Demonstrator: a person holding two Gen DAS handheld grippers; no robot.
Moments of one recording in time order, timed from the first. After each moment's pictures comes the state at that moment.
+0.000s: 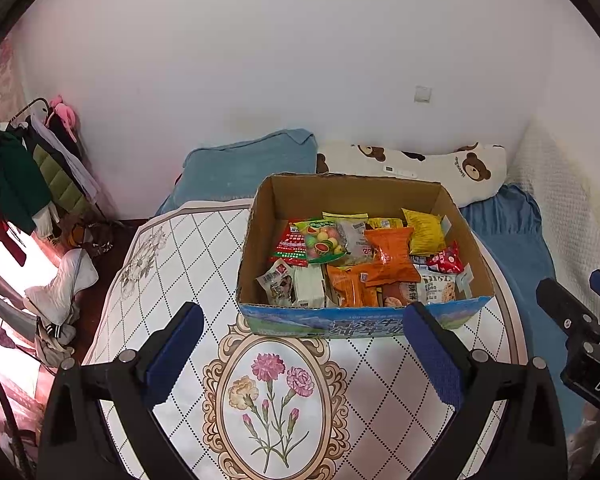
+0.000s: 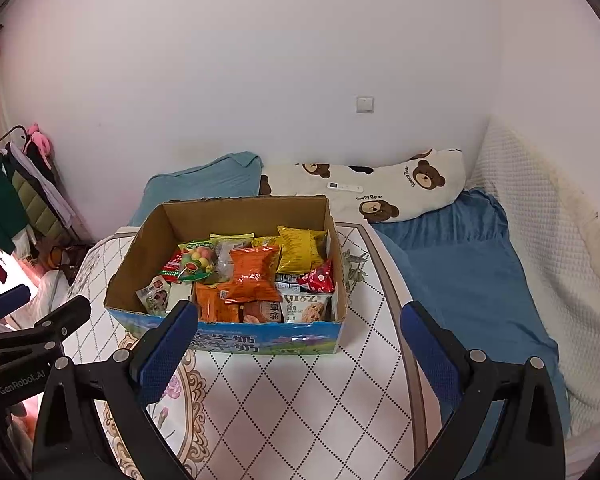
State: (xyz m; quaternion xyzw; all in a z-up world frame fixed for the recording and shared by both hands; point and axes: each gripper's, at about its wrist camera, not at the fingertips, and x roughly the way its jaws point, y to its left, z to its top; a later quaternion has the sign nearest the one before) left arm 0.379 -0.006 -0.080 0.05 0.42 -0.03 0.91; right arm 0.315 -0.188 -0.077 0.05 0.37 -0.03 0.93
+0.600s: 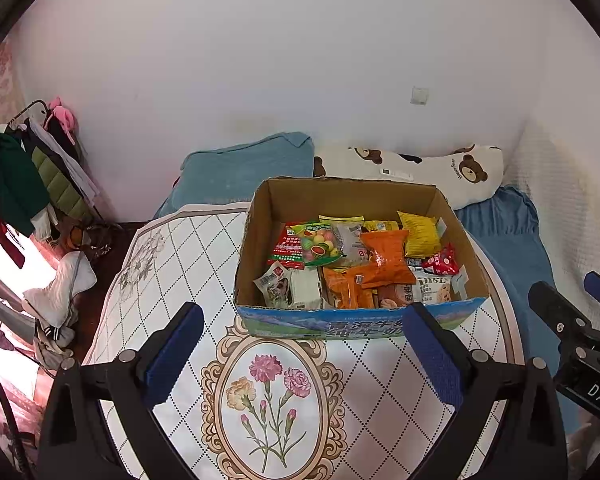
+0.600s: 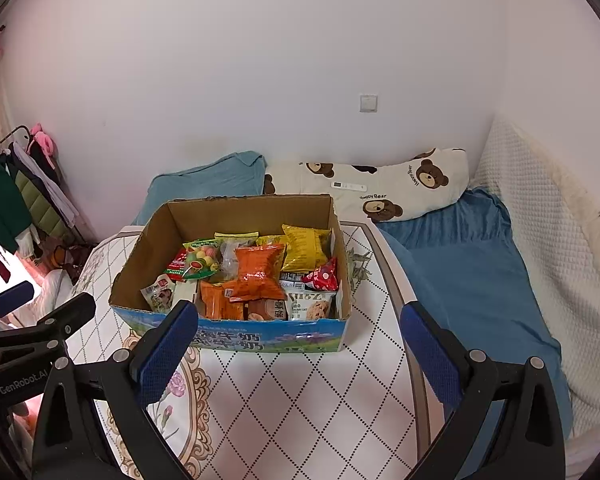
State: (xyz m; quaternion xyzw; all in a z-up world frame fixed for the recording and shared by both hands) left arm 0.375 -0.005 -0.077 0.05 0.42 -0.04 0.91; right arm 0.313 -0.190 -0.074 0.06 0.37 -0.02 0.93
